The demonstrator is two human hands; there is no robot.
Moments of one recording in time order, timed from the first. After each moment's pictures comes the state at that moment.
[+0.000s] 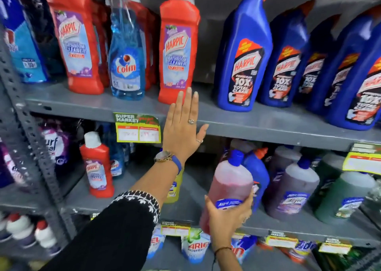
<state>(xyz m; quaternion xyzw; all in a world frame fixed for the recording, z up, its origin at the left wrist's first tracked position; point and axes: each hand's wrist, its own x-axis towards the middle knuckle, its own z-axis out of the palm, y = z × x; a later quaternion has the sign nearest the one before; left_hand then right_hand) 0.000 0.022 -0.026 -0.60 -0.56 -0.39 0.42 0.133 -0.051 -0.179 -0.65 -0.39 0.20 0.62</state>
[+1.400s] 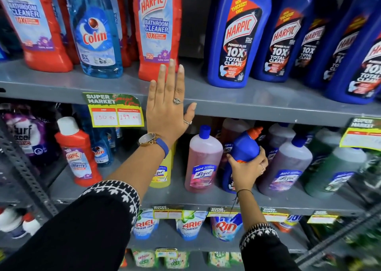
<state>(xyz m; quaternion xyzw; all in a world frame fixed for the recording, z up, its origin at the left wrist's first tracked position) 0.000 0.029 -0.031 -0.57 -0.56 -0.39 0.46 0.216 0.055 -0.183 -0.67 -0.42 0.12 0.60</state>
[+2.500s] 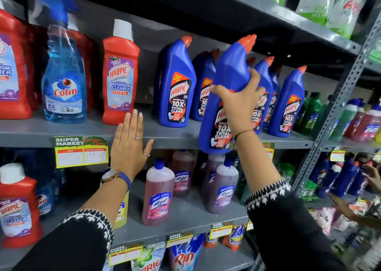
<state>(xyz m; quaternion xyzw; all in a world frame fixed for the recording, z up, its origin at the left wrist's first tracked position) -0.003 0.013 -0.021 -0.65 -0.54 -0.41 0.34 0.213 -0.052 0.143 -0.52 -0.49 0.00 0.70</state>
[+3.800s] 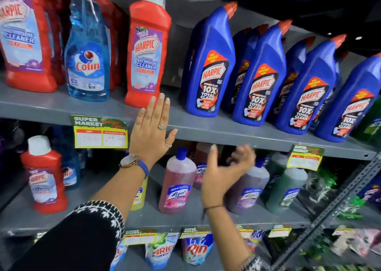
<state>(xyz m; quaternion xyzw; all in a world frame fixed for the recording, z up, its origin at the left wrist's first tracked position) -0.004 0.032 -0.032 -0.61 -0.51 -0.42 0.44 0.152 -0.024 -0.054 -0.44 -0.40 -0.02 0.80</state>
